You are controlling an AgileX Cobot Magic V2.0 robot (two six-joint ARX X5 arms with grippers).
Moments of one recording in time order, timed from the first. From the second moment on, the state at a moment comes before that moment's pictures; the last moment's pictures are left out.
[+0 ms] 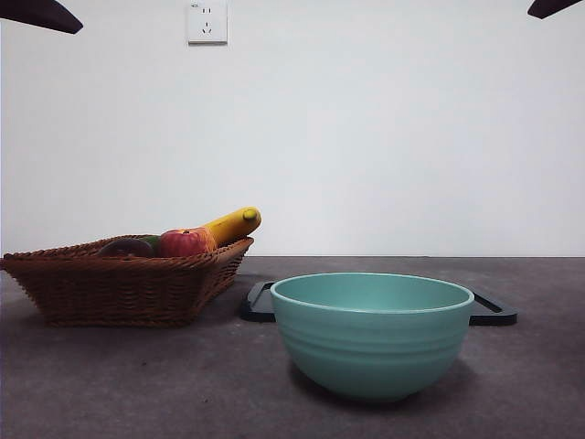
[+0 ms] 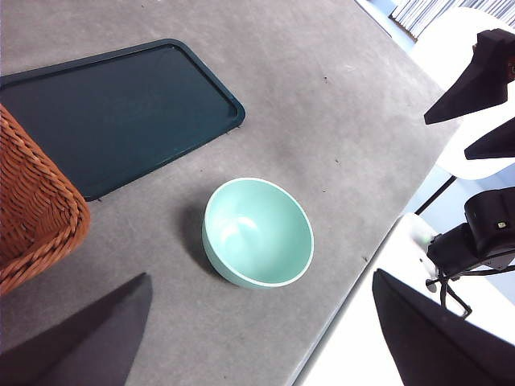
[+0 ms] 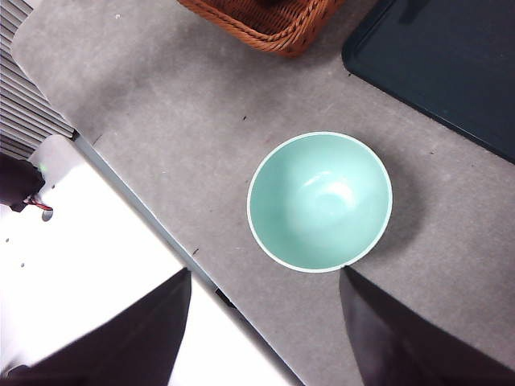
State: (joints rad) left arm -0.33 0.86 0.95 -0.76 0.68 0.00; right arm 0.58 0.87 1.04 -1.00 -0.39 0.15
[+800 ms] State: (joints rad) left arm -0.33 0.86 0.95 -0.76 0.68 0.00; right arm 0.58 0.87 1.04 -0.99 -0.39 0.13
